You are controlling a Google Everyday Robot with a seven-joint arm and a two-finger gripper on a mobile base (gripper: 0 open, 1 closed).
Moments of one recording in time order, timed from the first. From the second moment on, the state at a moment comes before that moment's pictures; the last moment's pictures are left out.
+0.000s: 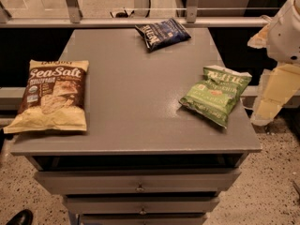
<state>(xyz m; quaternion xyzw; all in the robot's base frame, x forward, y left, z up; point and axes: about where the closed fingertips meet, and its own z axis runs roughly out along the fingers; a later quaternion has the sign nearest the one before) 0.438 -0.217 0.976 -0.60 0.78 -0.03 0.16</state>
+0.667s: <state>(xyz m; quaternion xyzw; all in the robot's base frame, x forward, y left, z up) 0.443 -0.219 0.968 -0.59 0.79 -0.03 0.17</state>
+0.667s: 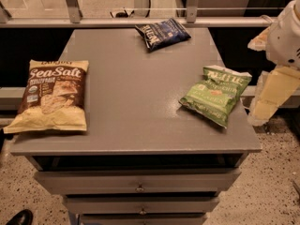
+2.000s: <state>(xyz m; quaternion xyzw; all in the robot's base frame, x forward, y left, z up) 0.503 -0.227 0.878 -0.40 0.88 0.06 0.26</state>
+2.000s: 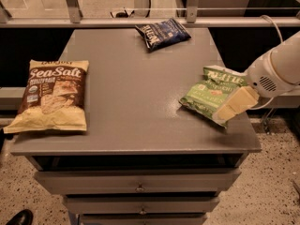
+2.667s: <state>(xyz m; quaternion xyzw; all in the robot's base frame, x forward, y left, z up) 0.513 -0.217 0.840 -0.34 0.89 0.08 0.27</state>
